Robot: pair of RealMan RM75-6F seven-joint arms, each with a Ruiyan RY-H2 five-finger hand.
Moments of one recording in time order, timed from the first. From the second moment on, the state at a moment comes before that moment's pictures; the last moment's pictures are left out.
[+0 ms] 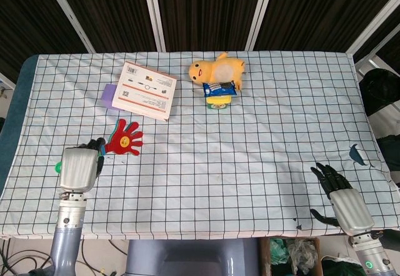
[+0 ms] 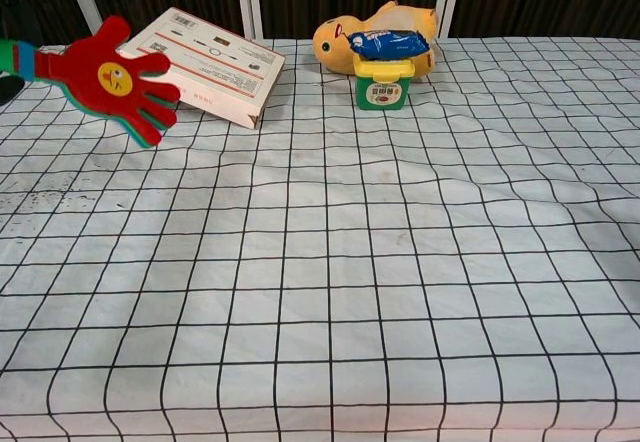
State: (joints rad) left arm -0.37 -1.52 -0.18 -1.91 1.28 1.55 1.04; right arm 0.13 -1.10 -0.04 -1.66 -1.64 1.42 0.03
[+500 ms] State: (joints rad) left arm -0.38 -1.52 -0.15 -1.95 1.54 1.54 0.53; right arm 0.13 -1.10 -0.04 -1.66 -1.63 1.41 0.02
